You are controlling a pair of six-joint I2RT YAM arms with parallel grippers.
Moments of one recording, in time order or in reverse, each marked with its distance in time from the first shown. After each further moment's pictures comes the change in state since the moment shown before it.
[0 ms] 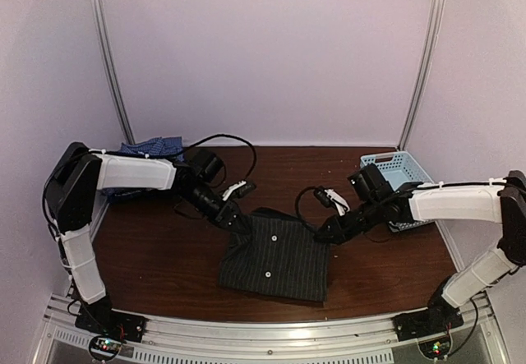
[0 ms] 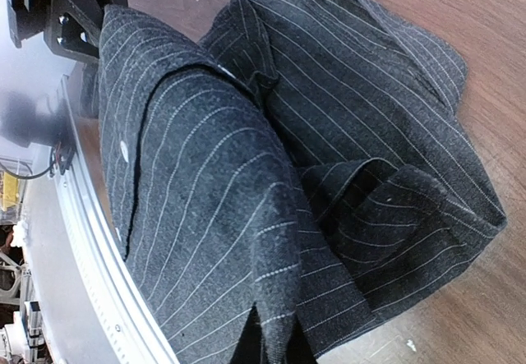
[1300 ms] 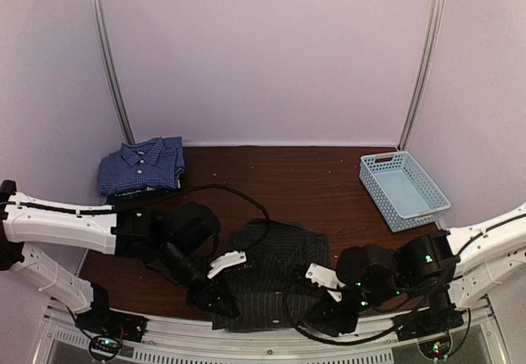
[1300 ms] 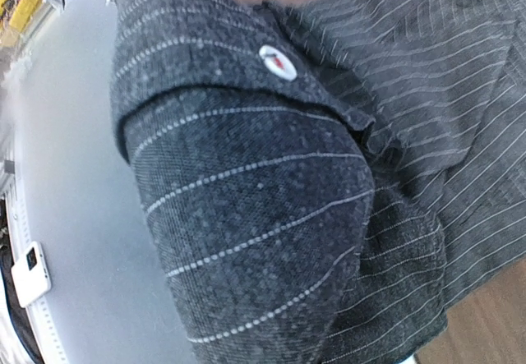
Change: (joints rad) left arm -0.574 -0.541 -0.360 -0.031 -0.240 -0.193; right arm 0.854 -0.249 -0.030 -0.215 0.457 0.275
